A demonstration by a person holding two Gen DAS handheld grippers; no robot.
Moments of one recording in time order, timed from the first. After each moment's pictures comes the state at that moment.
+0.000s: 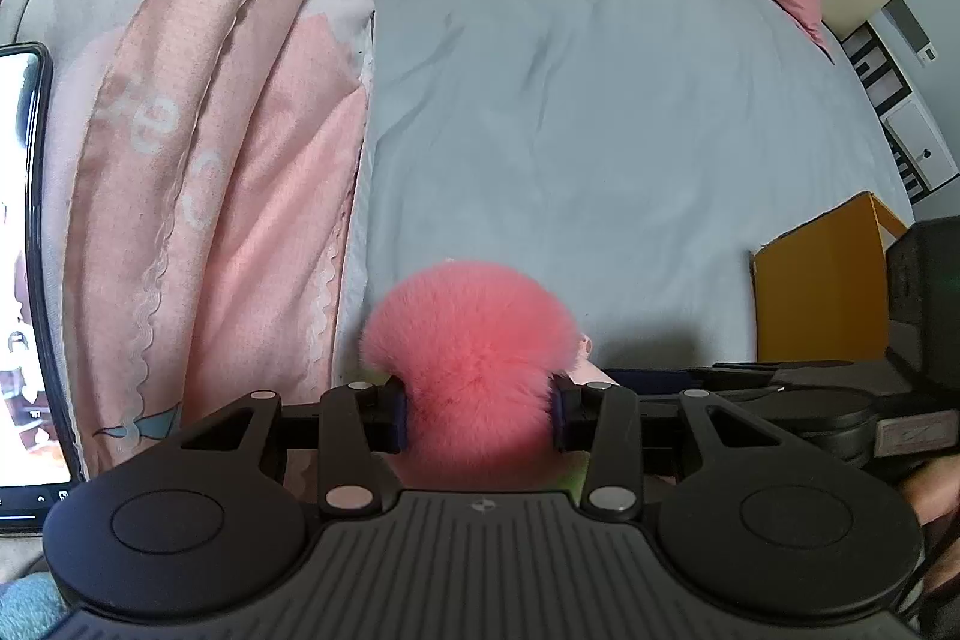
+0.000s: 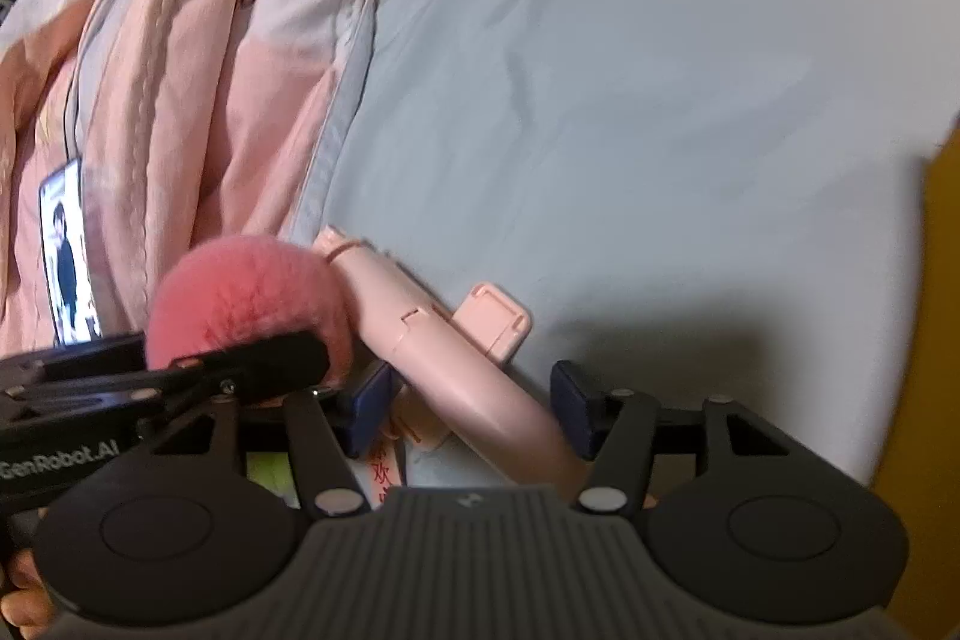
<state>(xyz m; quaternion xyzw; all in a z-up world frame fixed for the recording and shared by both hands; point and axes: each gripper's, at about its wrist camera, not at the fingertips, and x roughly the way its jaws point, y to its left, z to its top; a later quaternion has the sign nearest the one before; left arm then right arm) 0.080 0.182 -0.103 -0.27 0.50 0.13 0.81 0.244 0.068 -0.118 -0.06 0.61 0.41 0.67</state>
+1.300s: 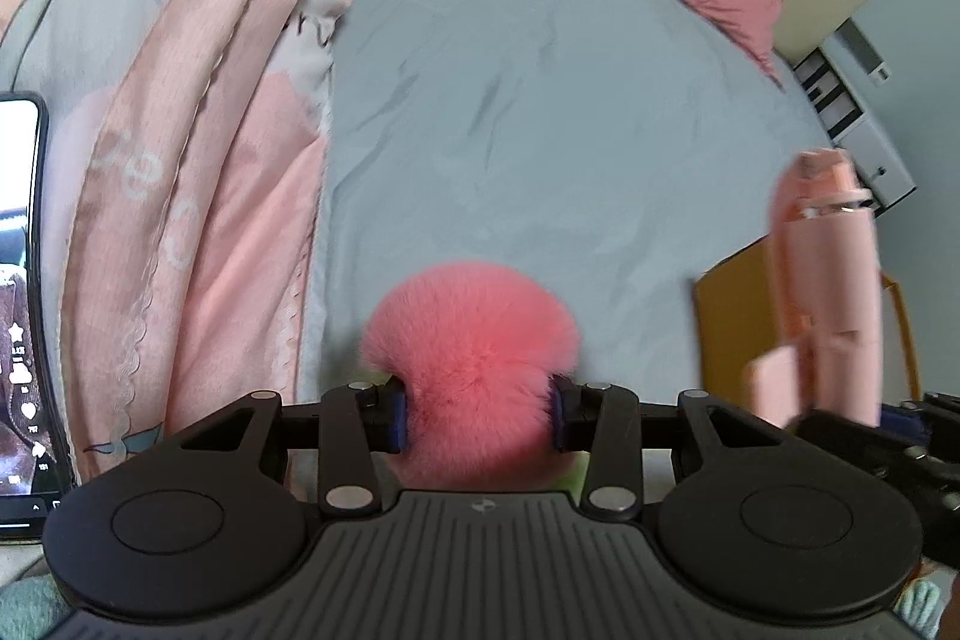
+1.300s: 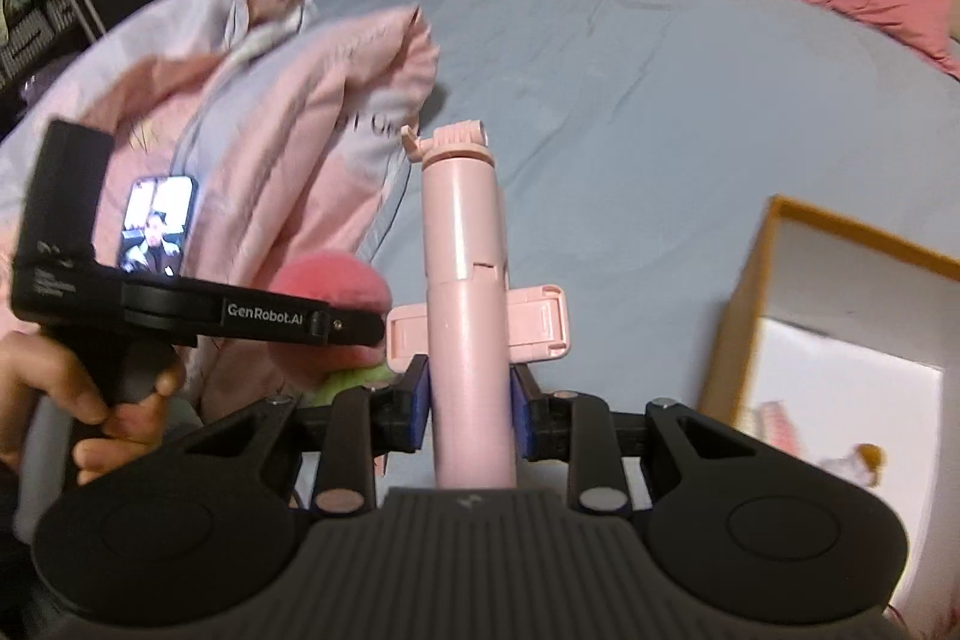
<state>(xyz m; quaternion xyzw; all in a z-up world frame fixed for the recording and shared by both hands) 0.064 0.178 -0.077 -0.28 0.46 0.09 0.84 0.170 -0.009 0.014 -0.11 0.43 0.41 0.80</state>
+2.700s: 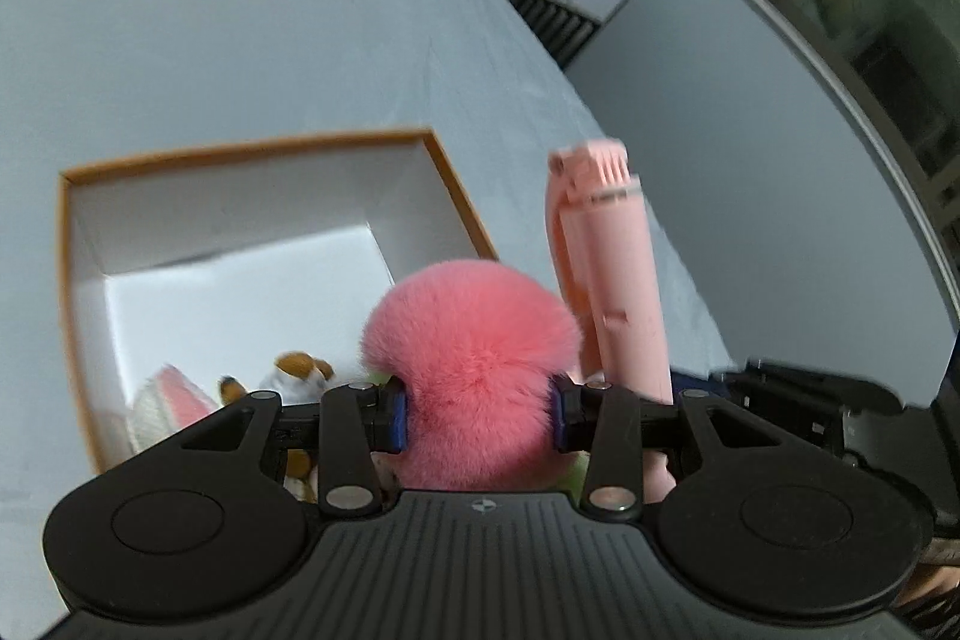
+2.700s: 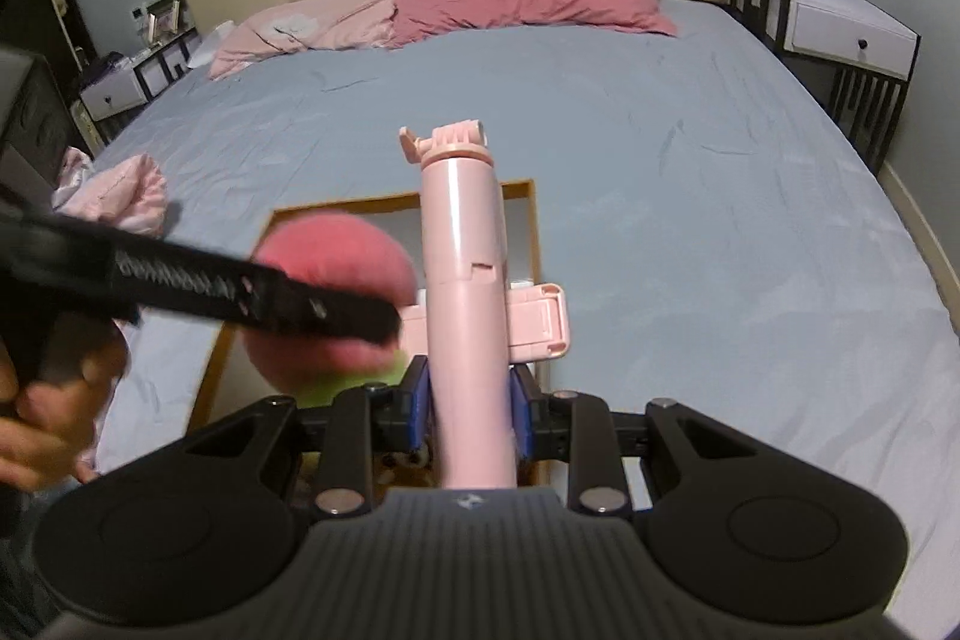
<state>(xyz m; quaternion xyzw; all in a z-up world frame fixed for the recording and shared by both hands) 0.205 -0.094 -0.035 -0.18 0.48 -0.21 0.83 0.214 -0.267 0.037 -0.04 0.40 0.22 0.89</state>
